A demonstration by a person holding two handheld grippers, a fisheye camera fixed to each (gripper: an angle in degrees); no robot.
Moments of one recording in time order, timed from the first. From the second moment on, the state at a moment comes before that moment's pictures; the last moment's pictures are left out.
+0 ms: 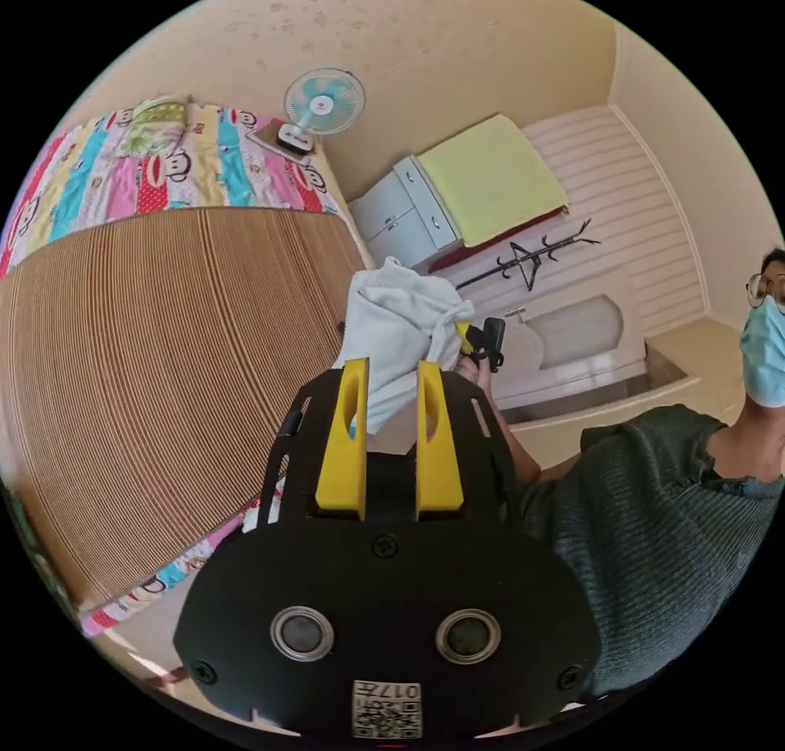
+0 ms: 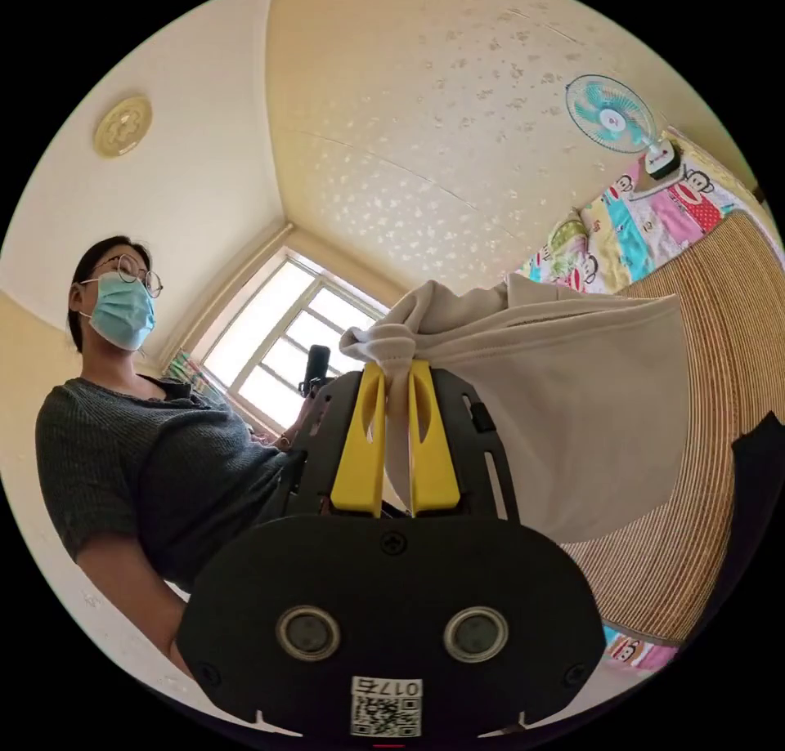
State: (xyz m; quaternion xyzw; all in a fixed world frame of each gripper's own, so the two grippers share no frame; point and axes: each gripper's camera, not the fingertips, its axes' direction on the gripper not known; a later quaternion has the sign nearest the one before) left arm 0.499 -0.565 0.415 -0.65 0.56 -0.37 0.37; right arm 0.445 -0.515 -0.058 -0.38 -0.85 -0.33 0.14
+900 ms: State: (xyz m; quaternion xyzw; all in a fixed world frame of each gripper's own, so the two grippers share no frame) left arm 0.123 -0.559 0.452 -0.26 0.62 -0.56 0.49; right arm 0.630 -0.363 -0.155 -0.32 -0.78 -0.53 -0.07
